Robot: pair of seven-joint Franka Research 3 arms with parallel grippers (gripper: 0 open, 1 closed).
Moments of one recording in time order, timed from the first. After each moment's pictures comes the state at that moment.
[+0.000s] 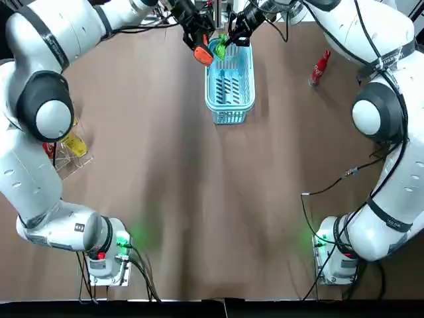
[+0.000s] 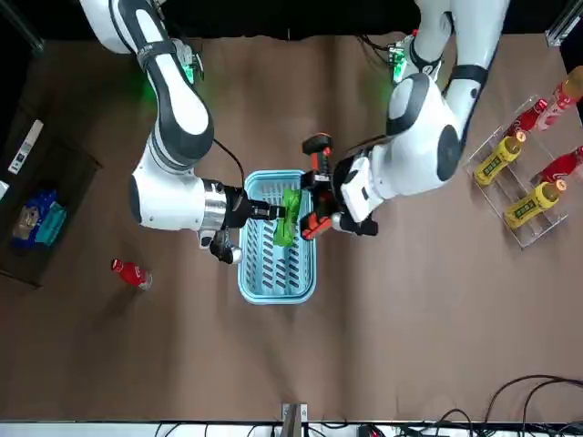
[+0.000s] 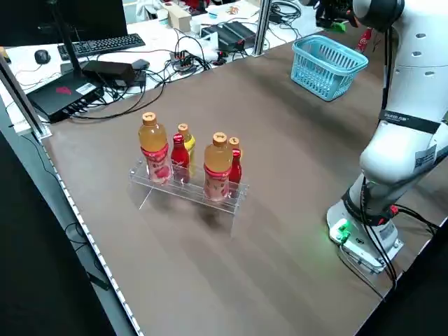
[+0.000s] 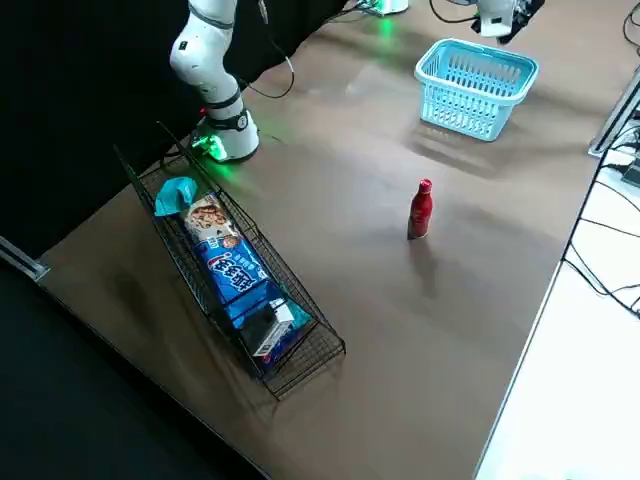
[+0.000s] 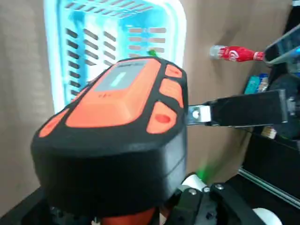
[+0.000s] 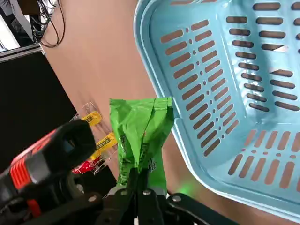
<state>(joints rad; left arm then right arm) -0.15 0.40 -0.45 -1.53 -0.59 2.02 -0.33 0.43 0.50 0.06 -1.48 0.97 2.03 0.34</state>
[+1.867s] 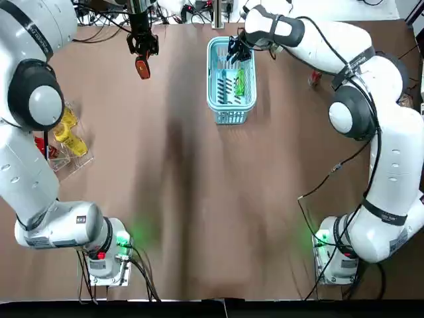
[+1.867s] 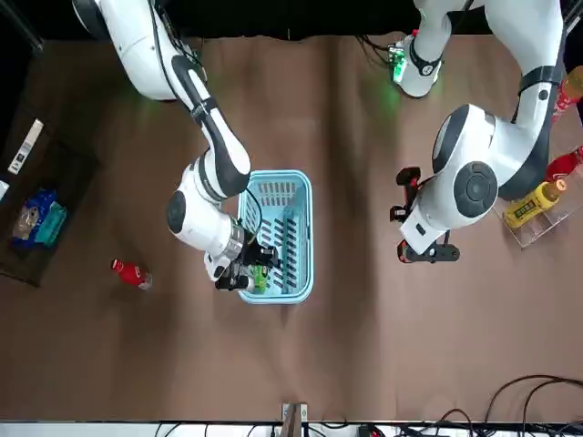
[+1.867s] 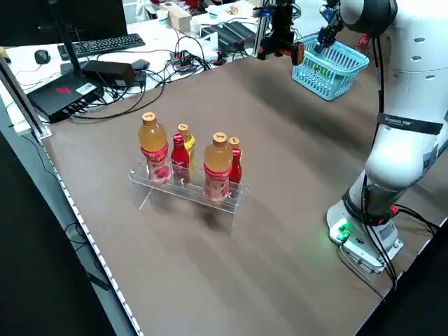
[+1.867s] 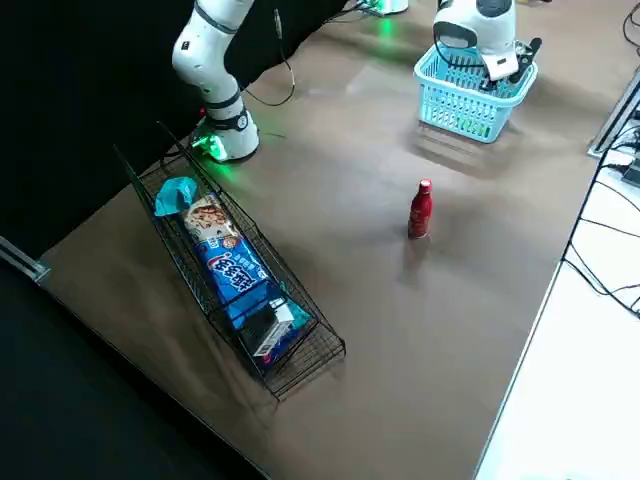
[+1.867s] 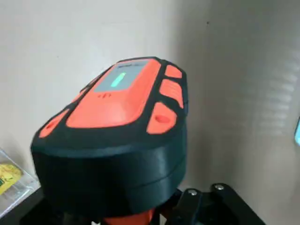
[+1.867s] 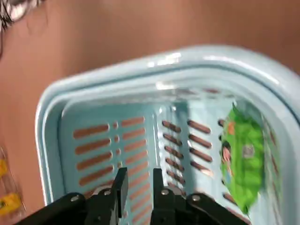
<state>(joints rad) 0.04 0.41 -0.44 -1.53 0.13 1.67 -0.40 0.49 0.69 0.04 -1.46 0.67 2.41 0.17</state>
